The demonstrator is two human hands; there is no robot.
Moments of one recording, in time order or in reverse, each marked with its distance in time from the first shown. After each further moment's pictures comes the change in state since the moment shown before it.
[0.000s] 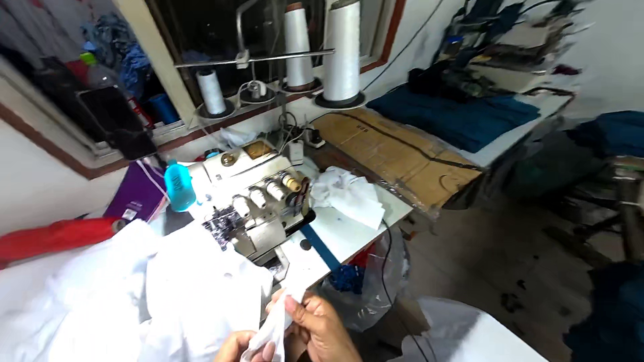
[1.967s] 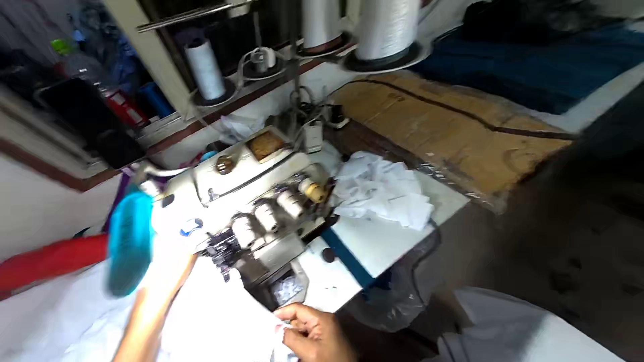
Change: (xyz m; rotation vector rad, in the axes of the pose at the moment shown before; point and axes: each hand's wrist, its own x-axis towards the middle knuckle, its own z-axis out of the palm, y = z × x) left_hand 0.210 0.023 -0.065 0.951 0.212 0.083; right_hand 0.038 0.013 0.002 -0.529 -0.004 -0.047
